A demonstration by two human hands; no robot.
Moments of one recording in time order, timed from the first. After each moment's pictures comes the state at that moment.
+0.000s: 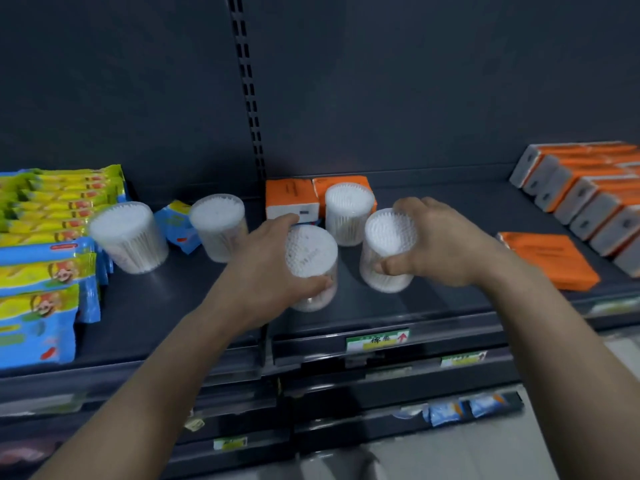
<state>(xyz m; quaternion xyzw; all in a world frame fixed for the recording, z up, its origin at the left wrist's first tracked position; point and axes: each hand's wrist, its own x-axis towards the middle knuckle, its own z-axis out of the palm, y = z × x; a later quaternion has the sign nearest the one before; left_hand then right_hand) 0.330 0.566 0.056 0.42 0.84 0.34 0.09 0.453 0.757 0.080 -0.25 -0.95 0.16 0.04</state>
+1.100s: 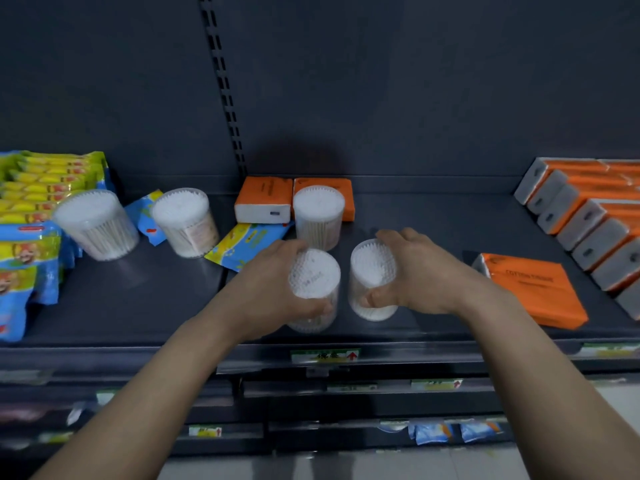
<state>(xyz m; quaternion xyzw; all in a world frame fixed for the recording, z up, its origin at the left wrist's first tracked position) 0.369 0.628 0.040 0.39 0.86 0.29 0.14 0.474 0.809 0.057 -0.21 -0.96 0.18 -0.07</state>
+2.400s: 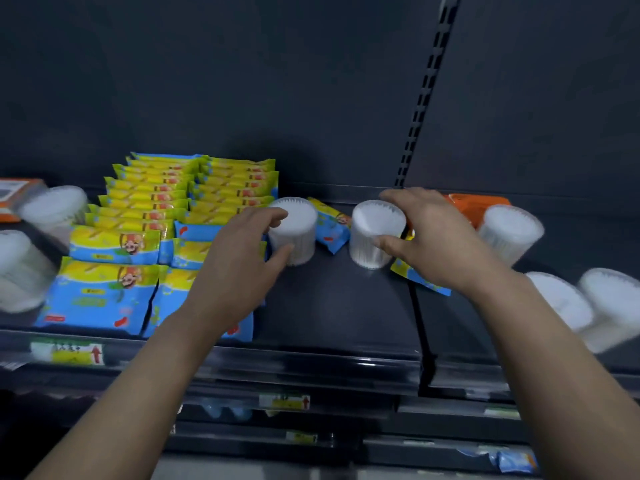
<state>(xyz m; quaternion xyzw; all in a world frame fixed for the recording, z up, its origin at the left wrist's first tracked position) 0.199 0.394 0.051 0.36 0.86 0.35 -0.09 0.297 0.602 0.084 -0.12 -0.98 0.13 0.12</state>
